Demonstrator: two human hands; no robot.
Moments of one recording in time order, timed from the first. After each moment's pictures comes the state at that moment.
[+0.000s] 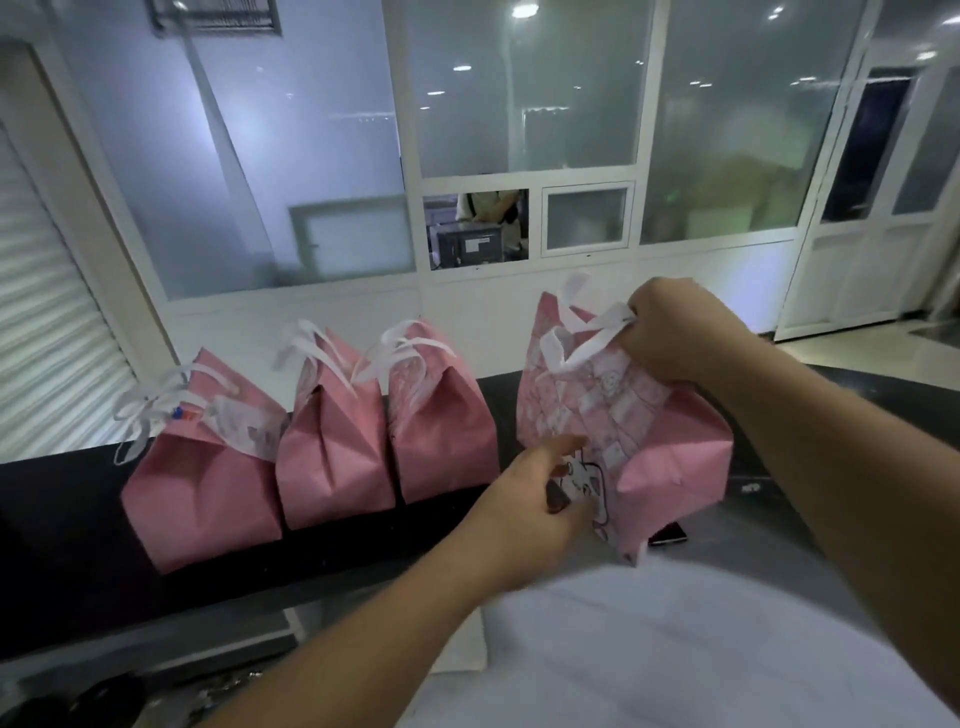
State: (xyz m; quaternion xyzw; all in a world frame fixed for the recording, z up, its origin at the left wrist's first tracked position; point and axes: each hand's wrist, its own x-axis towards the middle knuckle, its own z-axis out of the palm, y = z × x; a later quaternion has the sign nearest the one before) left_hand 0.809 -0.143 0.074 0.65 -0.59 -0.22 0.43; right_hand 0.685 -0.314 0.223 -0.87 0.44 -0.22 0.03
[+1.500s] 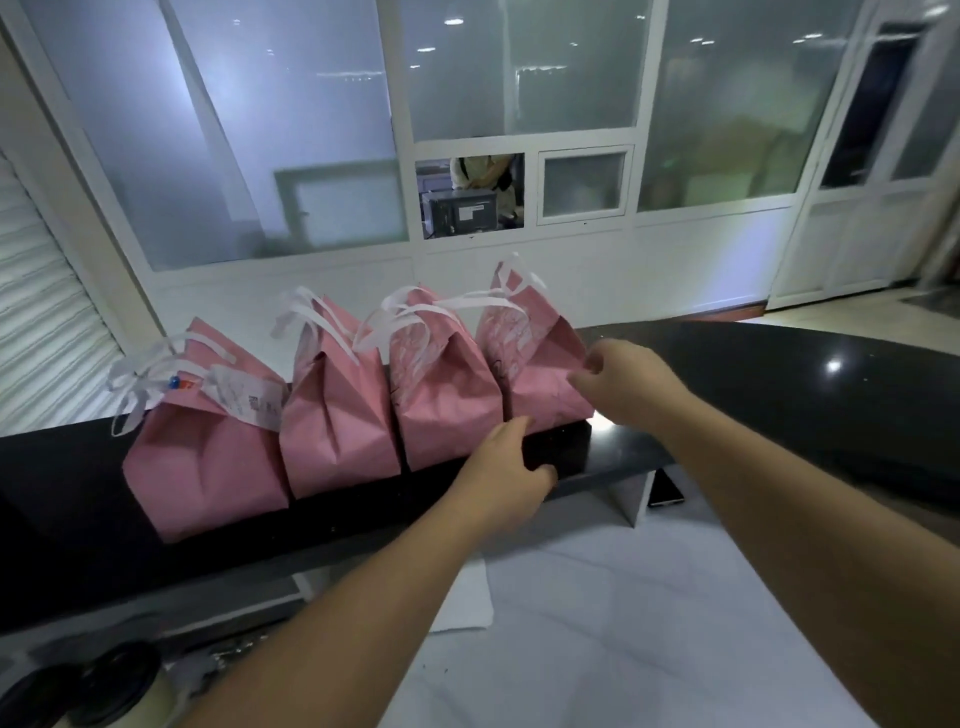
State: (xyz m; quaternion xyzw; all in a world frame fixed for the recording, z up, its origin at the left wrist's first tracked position) left_hand 0.843 -0.156 0.048 0.75 -0.52 -0.21 0.34; right_hand 0.718 -0.304 0.117 -0.85 0.46 -0.19 0.17
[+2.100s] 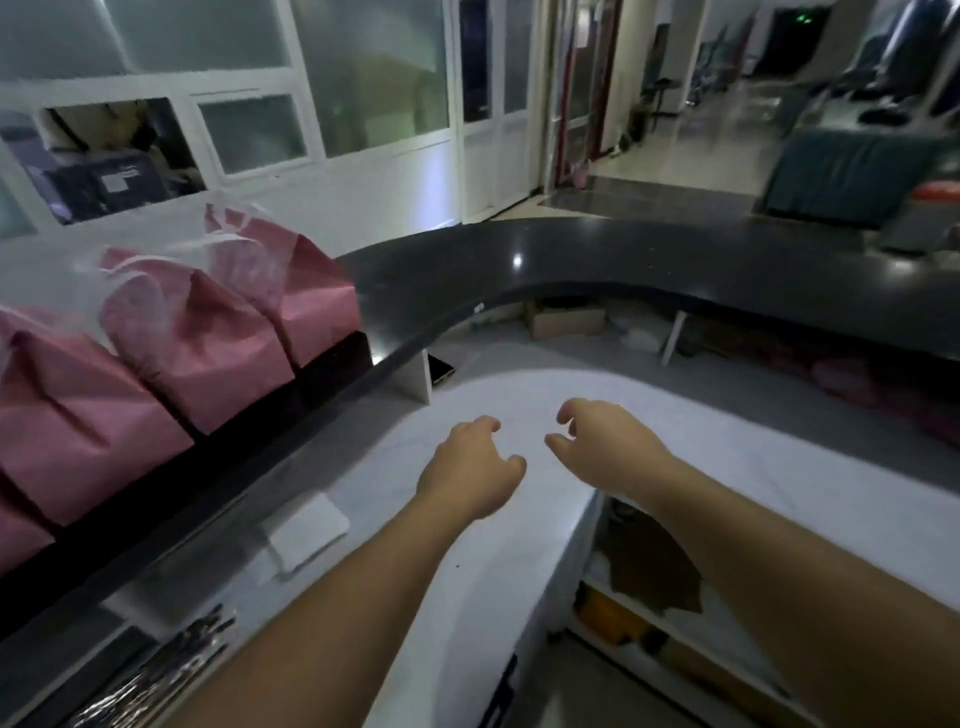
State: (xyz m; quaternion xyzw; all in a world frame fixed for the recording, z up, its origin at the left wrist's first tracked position) left_hand 0.688 -0.046 0.001 0.64 -0.70 -0.25 0.17; right_hand 0.508 -0.046 0.012 -0.67 0.72 -0.12 0.12
